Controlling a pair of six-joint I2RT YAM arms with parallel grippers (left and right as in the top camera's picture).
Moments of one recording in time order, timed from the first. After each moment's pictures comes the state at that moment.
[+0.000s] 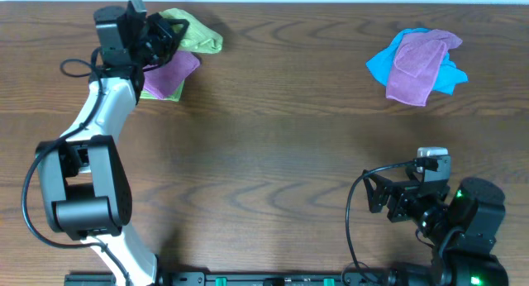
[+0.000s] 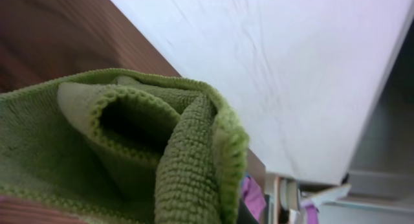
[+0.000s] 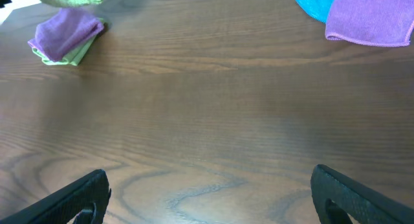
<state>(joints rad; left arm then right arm) 0.09 1.94 1.35 0.15 0.66 -1.02 -0.17 0.51 0.64 -0.81 -0.47 0.04</state>
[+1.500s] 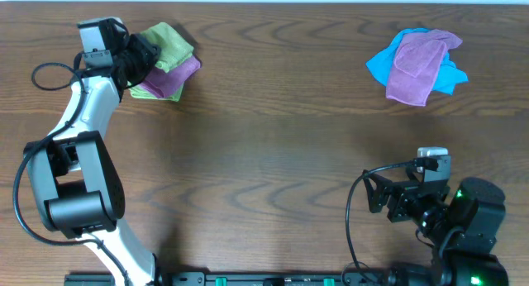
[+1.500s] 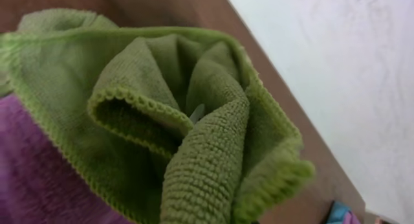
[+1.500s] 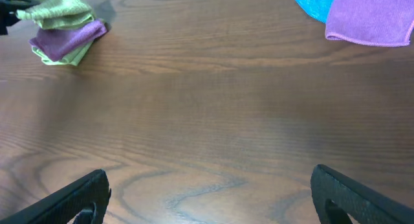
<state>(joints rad) 0.18 1.96 1.38 -0.17 0.46 -0.74 -0.17 0.51 0.64 -0.81 -0.47 0.04</state>
